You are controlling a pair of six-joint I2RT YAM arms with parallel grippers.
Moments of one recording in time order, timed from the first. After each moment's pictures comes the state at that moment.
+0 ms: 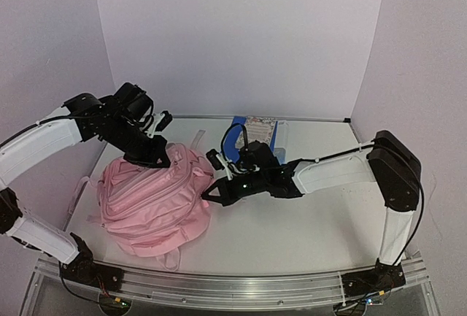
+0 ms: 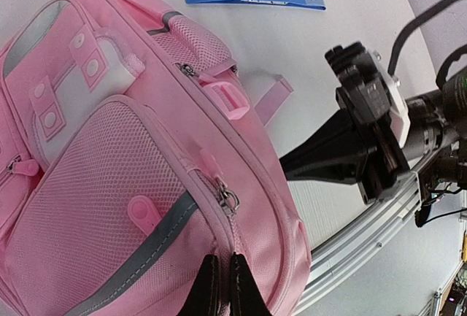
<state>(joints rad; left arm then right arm) -0.73 1.33 1.34 -0.99 0.14 -0.42 0.97 1.95 1.20 0.21 -0.46 0.41</state>
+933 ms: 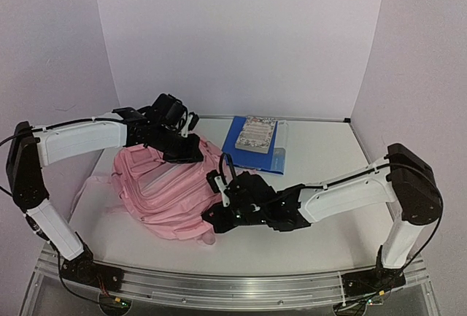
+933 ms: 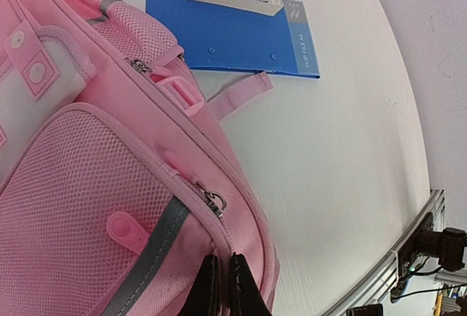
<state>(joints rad) -0.73 1.62 1.31 -0.53 0.16 -0.55 1.21 1.83 1.07 0.17 0.00 0.60</state>
